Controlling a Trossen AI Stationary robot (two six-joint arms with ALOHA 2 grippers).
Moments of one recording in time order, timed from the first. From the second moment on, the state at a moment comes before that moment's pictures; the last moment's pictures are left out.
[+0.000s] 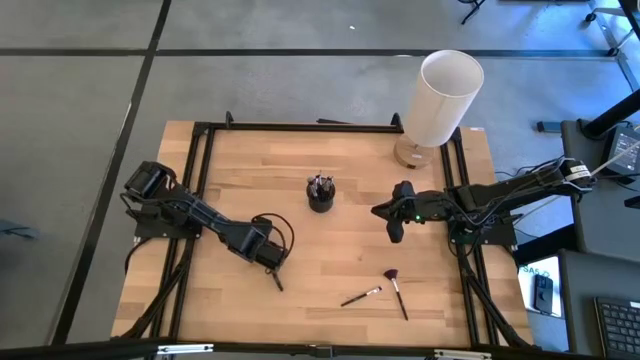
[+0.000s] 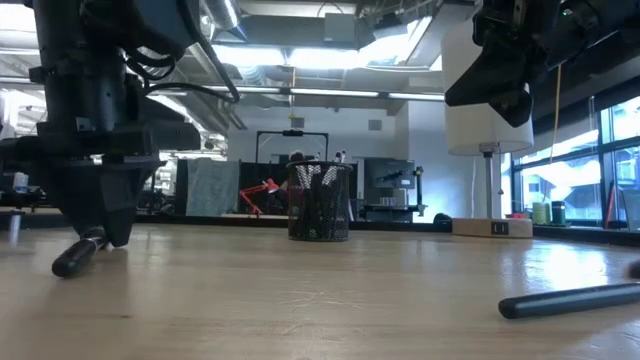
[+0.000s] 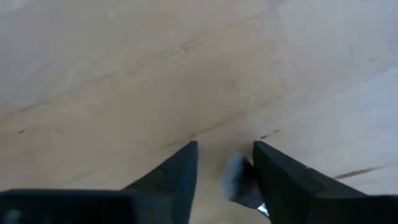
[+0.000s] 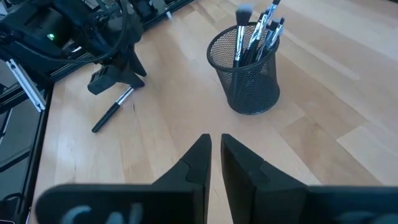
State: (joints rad) left arm -0.41 1.69 0.90 -0.73 -0.23 -1.65; right arm 0.20 0.92 0.54 -0.11 0.34 0.60
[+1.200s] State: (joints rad) left arm -0.45 1.58 1.02 -0.82 -0.19 -0.46; right arm 0.20 0.92 0.54 -0.12 0.34 0.60
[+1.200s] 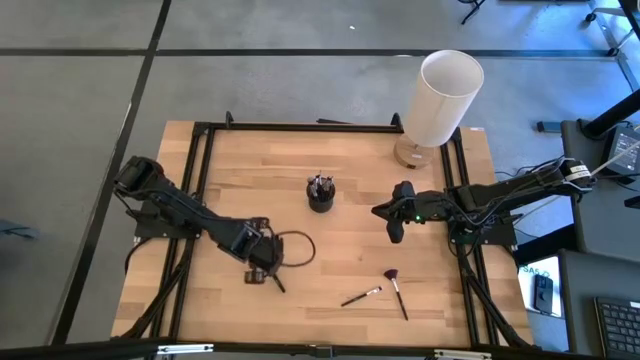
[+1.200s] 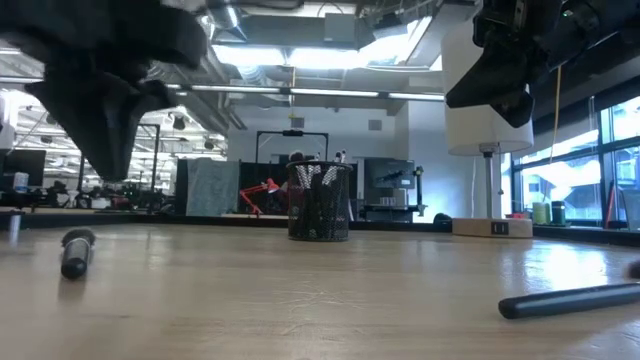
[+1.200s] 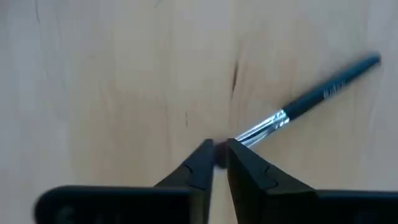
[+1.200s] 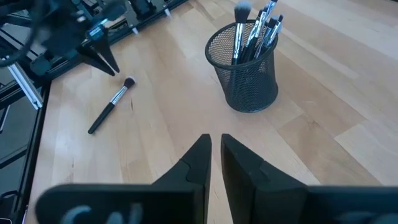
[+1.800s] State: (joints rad) left arm -0.53 1.71 1.02 -0.82 -0.21 0.09; right arm 0.20 0.92 0.54 -0.14 0.34 0.60
